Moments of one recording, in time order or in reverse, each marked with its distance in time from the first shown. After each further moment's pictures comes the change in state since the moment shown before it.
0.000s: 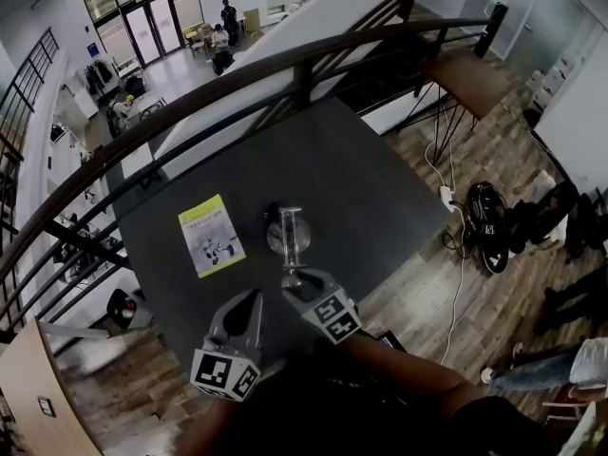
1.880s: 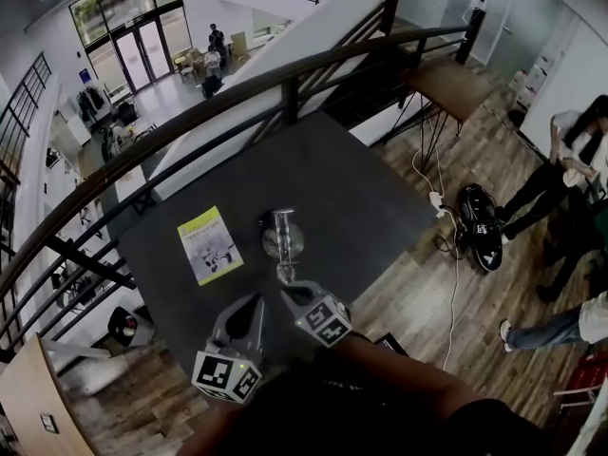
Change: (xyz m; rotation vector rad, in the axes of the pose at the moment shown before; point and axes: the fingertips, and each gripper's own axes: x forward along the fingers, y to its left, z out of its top) left arm -0.025 -0.025 0.003 0.008 -0.026 -0.070; right arm 0.000 0.028 -0.012 -0.110 -0.039 -0.032
